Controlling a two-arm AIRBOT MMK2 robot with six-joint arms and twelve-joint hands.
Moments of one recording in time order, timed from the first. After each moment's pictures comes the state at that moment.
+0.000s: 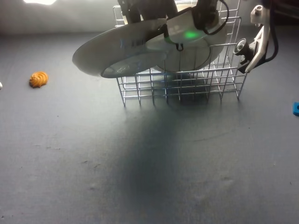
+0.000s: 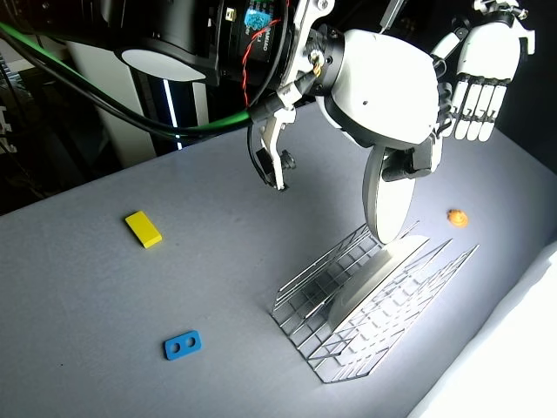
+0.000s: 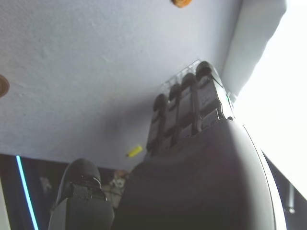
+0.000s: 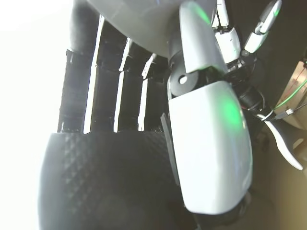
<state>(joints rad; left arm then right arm) 0.73 -0.64 1.50 1.47 -0.94 -0.20 0.02 -1.14 0.98 0.68 0.13 -1.49</state>
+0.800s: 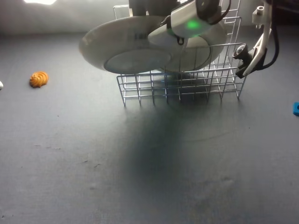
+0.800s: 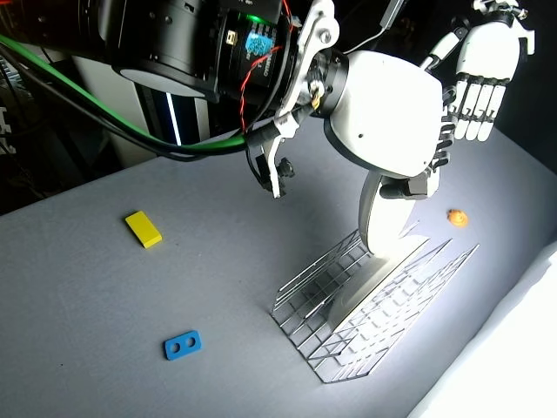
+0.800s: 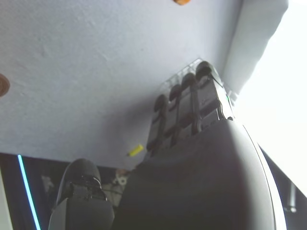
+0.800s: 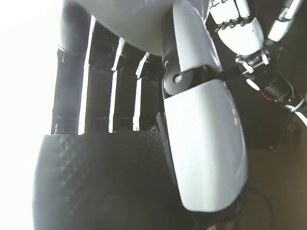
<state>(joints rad) 0.73 -0.64 1.50 1.47 -0.94 -0.19 0.01 -1.15 1.06 0.75 0.10 -1.37</state>
